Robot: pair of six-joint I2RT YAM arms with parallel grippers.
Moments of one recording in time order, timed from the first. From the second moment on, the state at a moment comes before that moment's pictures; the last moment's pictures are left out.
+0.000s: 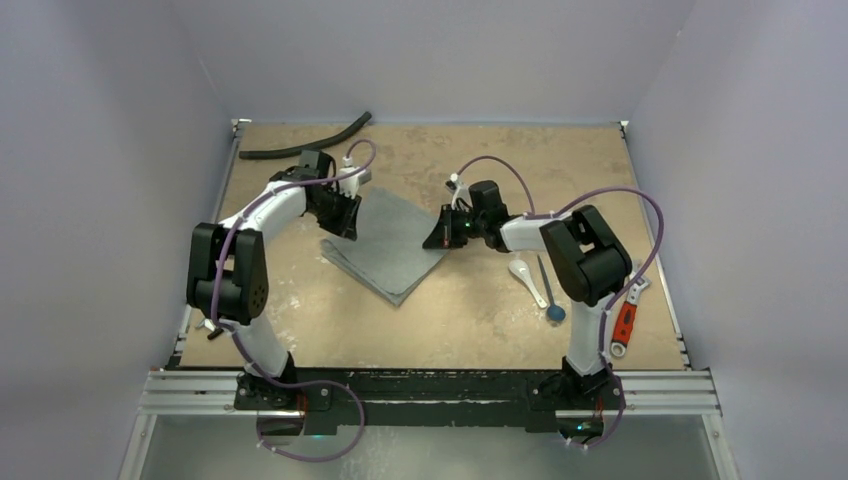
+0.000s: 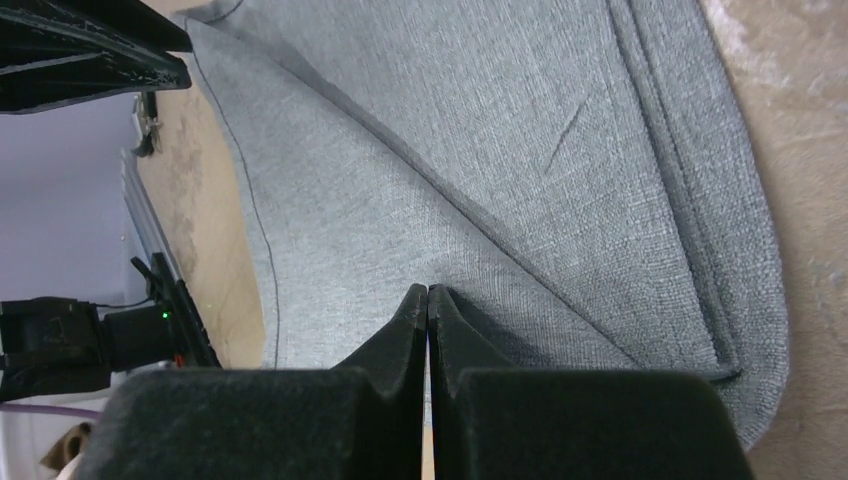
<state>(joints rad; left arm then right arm) -0.17 1.77 1.26 -0.66 0.41 0.26 0.47 1.97 1.04 0.26 -0.64 0.54</state>
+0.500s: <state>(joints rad) -0.13 1.77 1.16 -0.61 0.31 0.34 0.40 2.05 1.00 0.41 -0.72 0.59</state>
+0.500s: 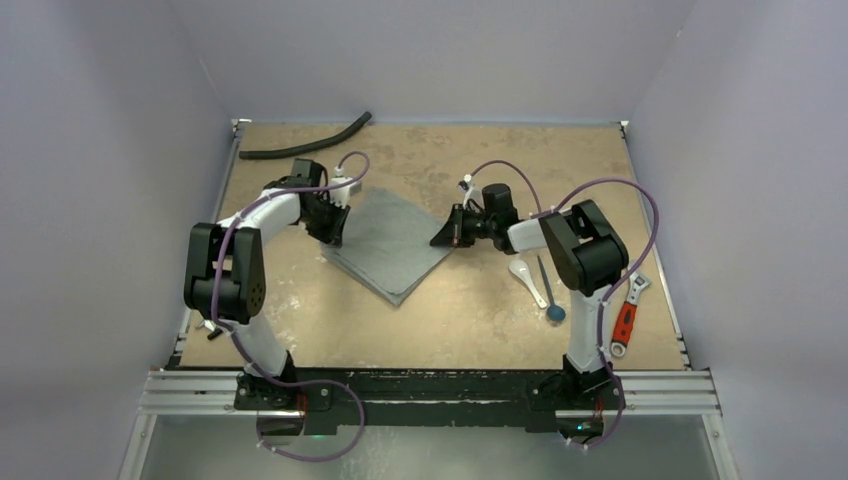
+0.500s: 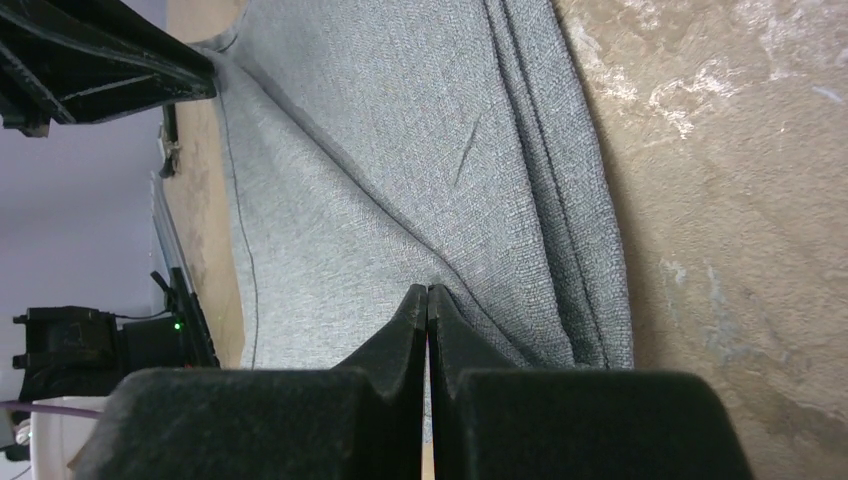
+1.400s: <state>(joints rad) -0.03 1.74 1.09 -0.60 0.29 0.40 0.38 2.07 0.97 0.49 -0.76 0.58</state>
